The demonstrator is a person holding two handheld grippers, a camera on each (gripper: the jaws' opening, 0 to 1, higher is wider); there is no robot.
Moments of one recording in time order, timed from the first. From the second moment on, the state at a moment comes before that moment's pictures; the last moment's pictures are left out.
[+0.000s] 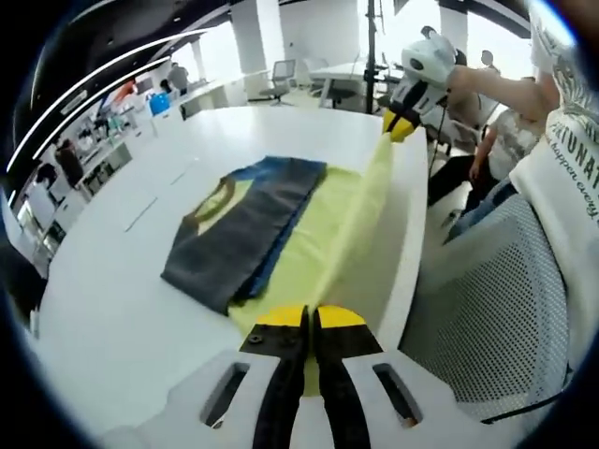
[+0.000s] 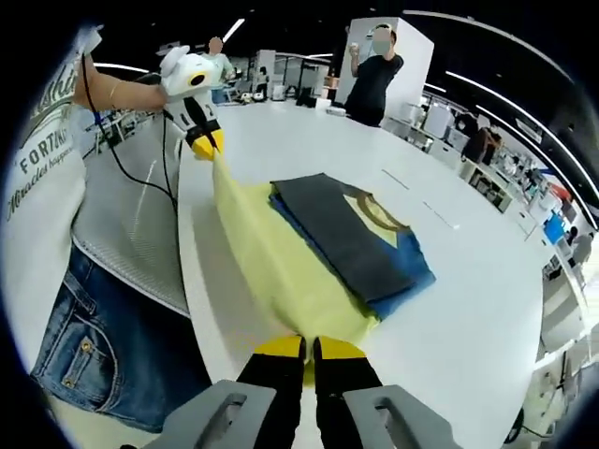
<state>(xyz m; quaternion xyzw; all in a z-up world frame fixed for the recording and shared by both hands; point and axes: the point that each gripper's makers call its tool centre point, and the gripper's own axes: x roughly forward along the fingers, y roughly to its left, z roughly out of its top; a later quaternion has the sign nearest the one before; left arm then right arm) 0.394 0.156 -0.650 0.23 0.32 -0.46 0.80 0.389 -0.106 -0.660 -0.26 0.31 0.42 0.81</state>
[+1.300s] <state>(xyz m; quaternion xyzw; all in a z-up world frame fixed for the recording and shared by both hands) 0.506 0.152 -0.608 0.25 0.26 -0.46 0.81 0.500 -0.110 -0.619 -0.31 0.26 0.37 0.84</state>
